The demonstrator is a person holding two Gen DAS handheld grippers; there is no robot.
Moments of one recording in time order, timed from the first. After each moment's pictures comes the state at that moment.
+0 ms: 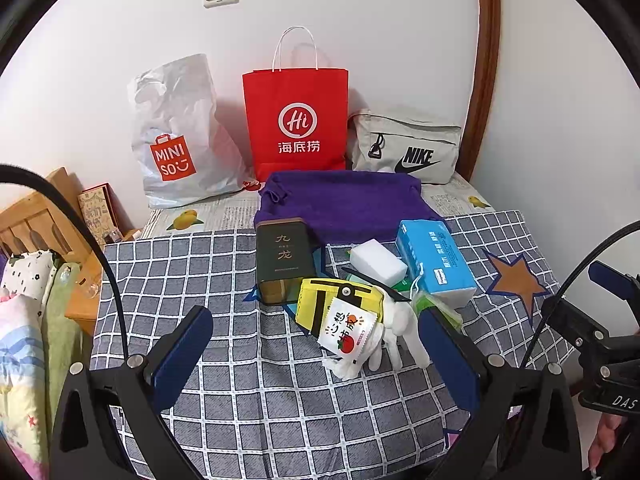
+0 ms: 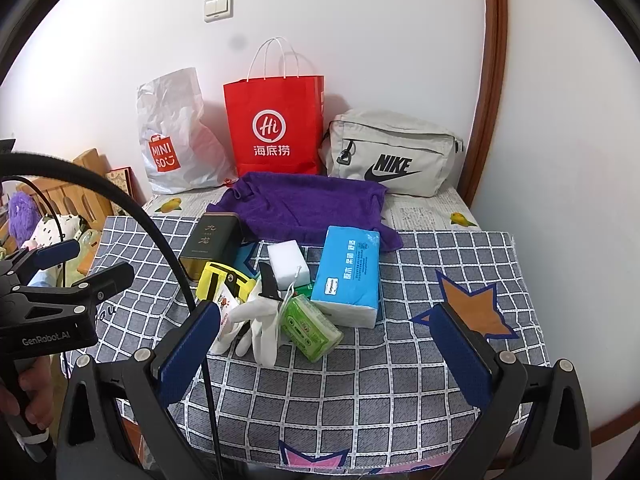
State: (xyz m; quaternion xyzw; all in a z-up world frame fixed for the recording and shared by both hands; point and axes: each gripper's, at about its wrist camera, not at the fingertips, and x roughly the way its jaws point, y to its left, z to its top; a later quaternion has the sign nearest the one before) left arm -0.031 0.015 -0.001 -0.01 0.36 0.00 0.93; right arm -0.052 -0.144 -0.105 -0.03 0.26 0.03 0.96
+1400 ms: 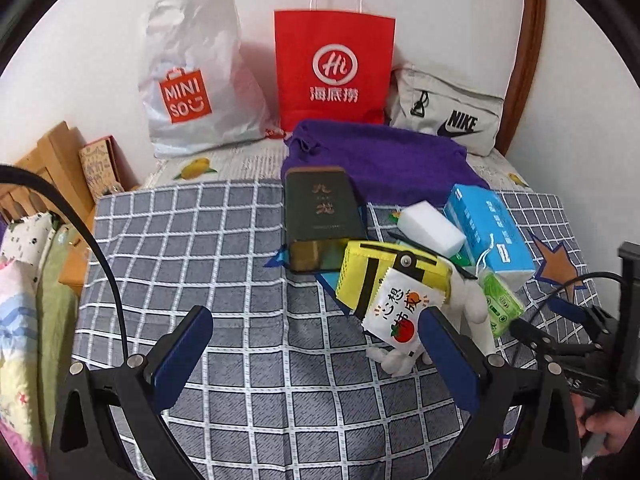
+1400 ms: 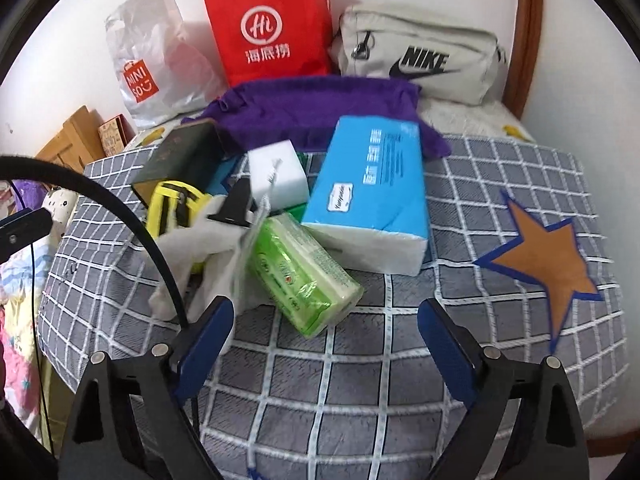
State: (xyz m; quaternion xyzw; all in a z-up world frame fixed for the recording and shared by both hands) left arm 0.015 0.054 -0.072 -0.03 0.43 0.03 0.90; right arm 0.055 -0.157 -0.230 0.00 0.38 0.08 0.92
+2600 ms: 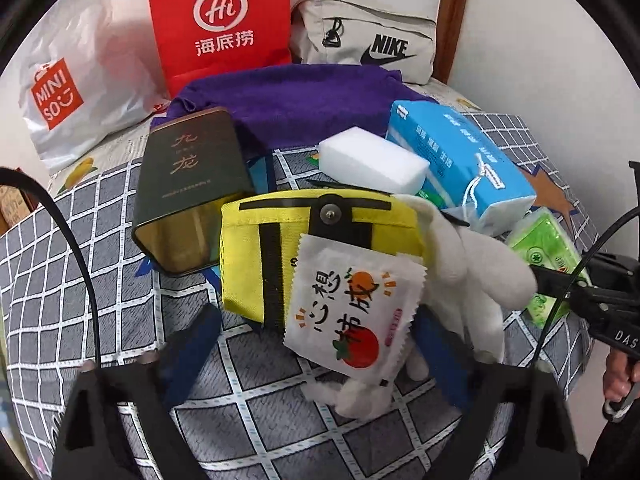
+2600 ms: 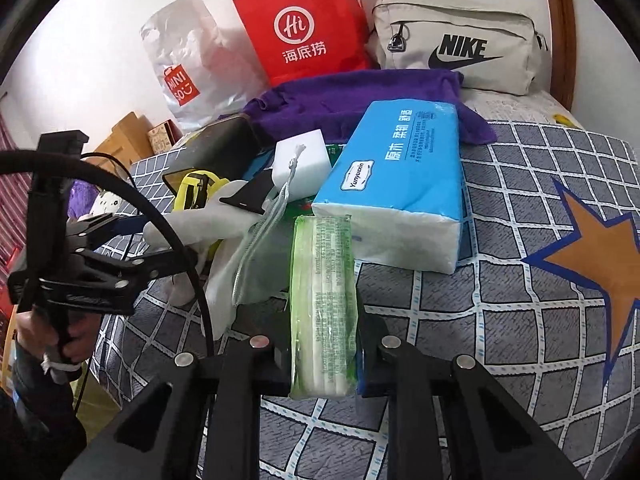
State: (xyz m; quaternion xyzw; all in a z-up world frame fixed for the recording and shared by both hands) left arm 0.070 0.002 -0.158 0.04 0.47 -0.11 0.88; right arm 0.069 -0.183 -0.258 0.03 0.36 0.20 0.91
